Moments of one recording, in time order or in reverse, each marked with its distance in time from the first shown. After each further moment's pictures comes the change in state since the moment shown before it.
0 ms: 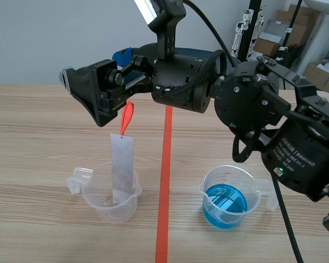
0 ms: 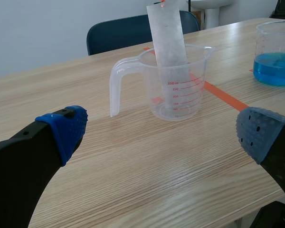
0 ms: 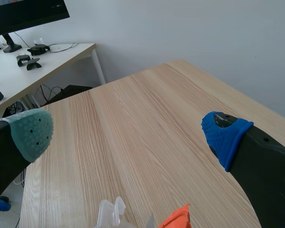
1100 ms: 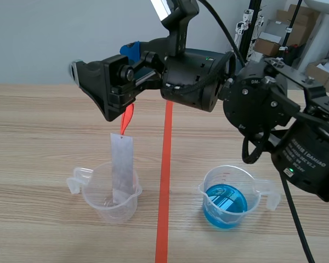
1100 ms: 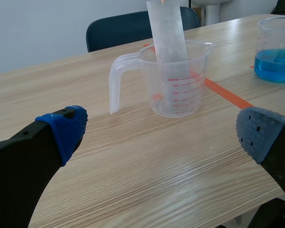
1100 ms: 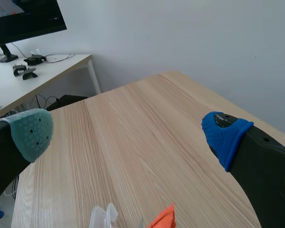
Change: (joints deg) left arm 0.0 0.0 0.0 0.0 0.0 0.0 0.8; right arm 0.0 2.7 0.0 0.0 0.0 0.0 5.7
